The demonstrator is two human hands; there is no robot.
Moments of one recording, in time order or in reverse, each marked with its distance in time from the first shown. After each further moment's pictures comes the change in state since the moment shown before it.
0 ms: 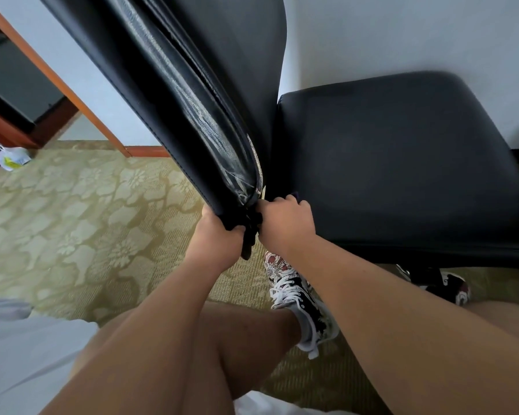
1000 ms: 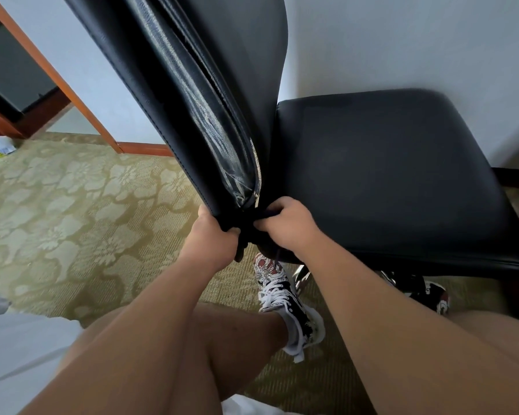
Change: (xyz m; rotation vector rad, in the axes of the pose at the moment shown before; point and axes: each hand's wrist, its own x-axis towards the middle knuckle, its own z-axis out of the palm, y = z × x) left_hand -0.002 0.002 -0.001 0.032 -0.014 0.008; right_hand -0.002 0.015 -0.015 0.868 -0.136 0.450
